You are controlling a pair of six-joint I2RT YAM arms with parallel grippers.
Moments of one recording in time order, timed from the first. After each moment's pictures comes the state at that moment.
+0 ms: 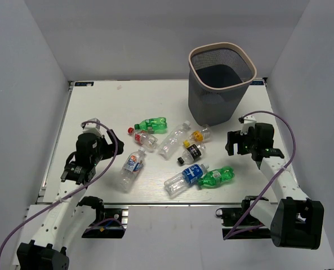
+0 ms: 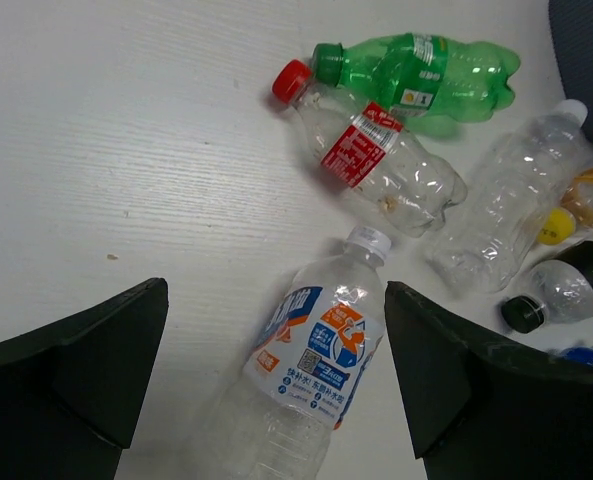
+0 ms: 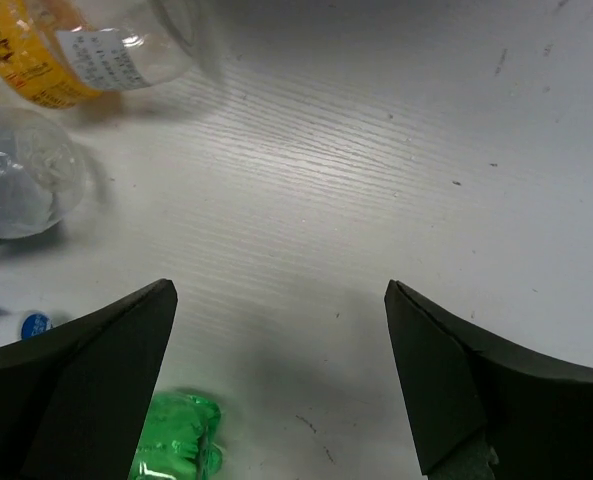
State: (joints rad) left arm -0.19 0.69 0.58 -0.41 -0.02 -0.43; right arm -0.02 1.05 0.58 -0.27 -0.28 -0.17
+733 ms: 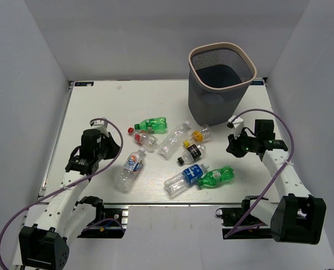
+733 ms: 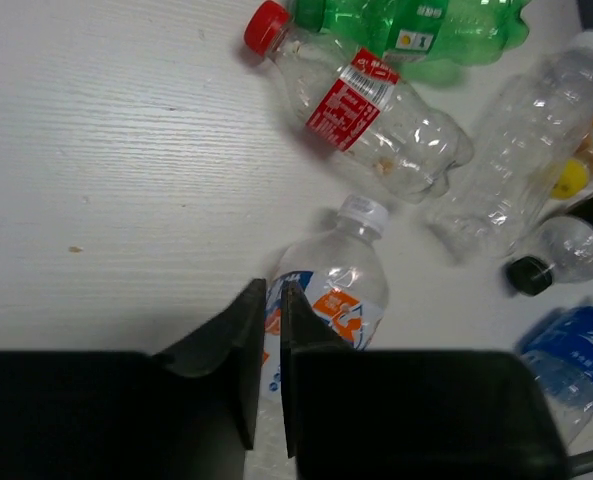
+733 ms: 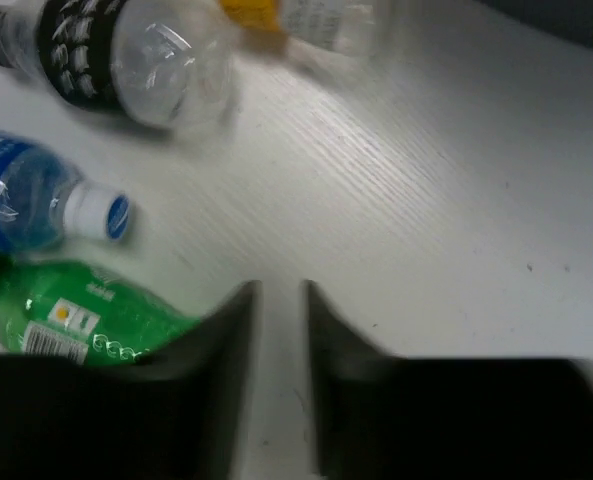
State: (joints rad) left arm -0.19 0.82 0.58 -0.39 0.08 -0.40; right arm -0.02 1.10 0.72 -0.56 -0.55 -0.59
